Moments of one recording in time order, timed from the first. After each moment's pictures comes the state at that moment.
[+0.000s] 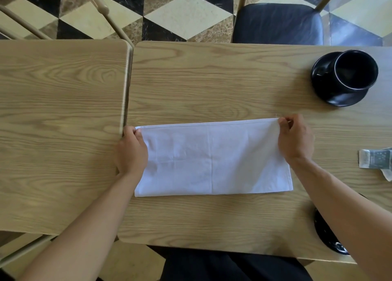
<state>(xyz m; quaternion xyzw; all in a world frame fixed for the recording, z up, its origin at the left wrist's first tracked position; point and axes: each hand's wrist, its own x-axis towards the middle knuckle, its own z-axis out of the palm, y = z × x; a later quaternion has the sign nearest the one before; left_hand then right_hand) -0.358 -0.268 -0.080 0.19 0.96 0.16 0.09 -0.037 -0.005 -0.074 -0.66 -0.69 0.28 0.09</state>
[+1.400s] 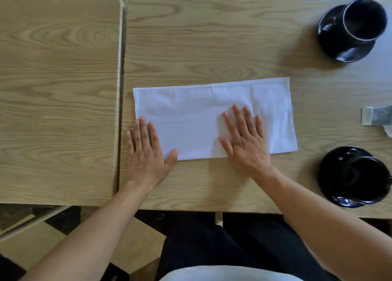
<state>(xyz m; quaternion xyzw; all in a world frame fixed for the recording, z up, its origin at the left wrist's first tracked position) -0.273 -0.363 -0.105 0.48 0.87 -0.05 0.07 -0.045 -0.168 -0.105 -0.37 -0.92 0.12 -0.03</state>
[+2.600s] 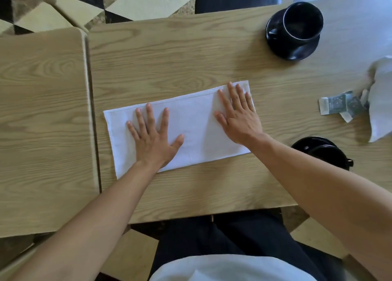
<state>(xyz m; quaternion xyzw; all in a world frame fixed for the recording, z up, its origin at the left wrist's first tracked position) -0.247 -0.246 -0.091 0.52 0.84 -0.06 0.14 -0.035 -0.067 -0.086 -0.43 -0.88 0.18 -0.07</state>
